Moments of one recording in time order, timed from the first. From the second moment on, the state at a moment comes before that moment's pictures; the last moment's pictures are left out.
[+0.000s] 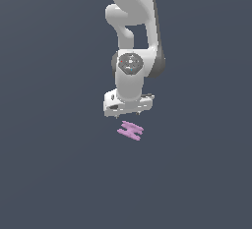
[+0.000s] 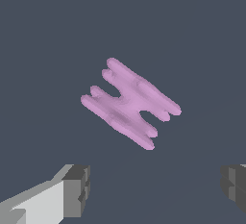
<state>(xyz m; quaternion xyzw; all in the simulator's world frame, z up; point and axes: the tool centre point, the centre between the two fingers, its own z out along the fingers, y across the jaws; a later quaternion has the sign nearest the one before) -0.018 0.007 0.122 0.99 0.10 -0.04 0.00</state>
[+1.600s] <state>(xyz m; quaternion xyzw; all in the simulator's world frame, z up) 0.010 0.021 0.073 0.86 0.50 -0.01 0.00</state>
